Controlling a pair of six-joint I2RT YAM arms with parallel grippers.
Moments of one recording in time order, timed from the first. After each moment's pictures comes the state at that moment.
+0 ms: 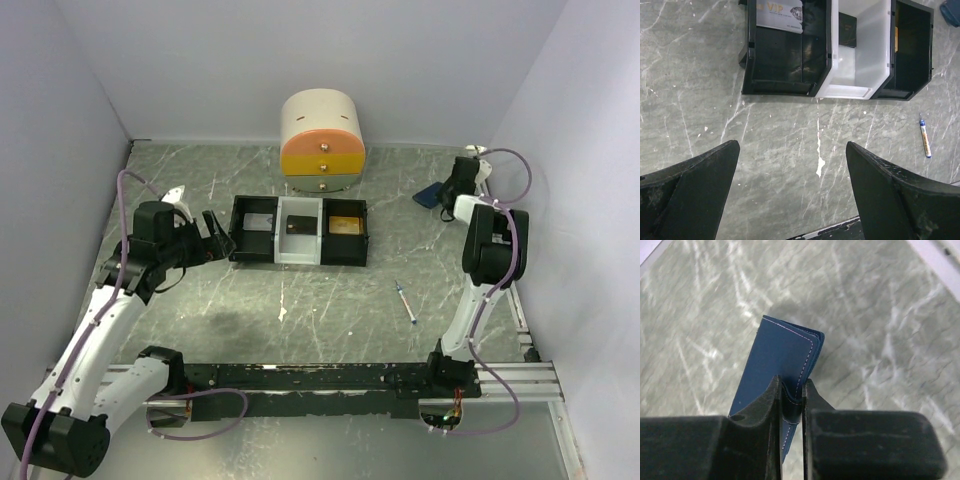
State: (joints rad) left arm -0.22 0.90 0.86 -0.61 0.15 -0.46; right arm -0.18 2.08 1.32 0.11 0.16 0.49
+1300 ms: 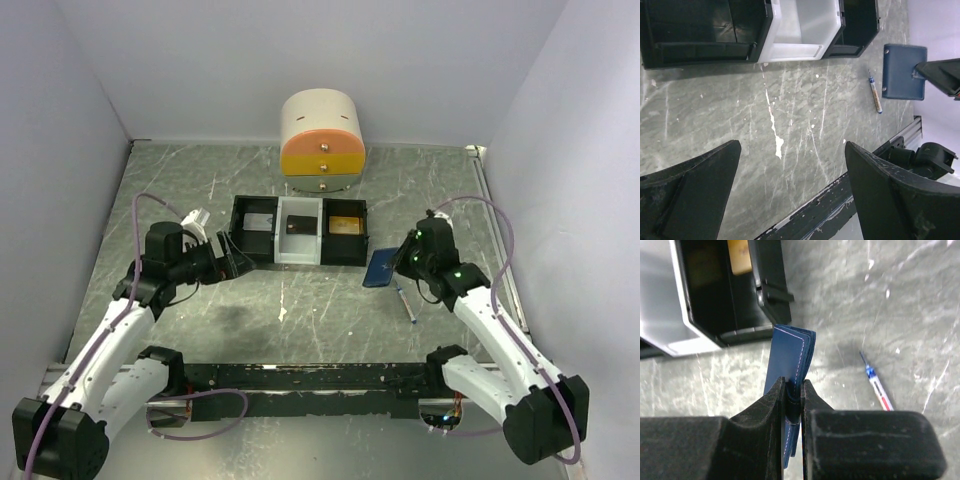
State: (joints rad) left arm -0.23 0.84 0.60 -0.37 0.47 -0.56; right arm 0.30 0.93 0.69 -0.46 0.06 0.62
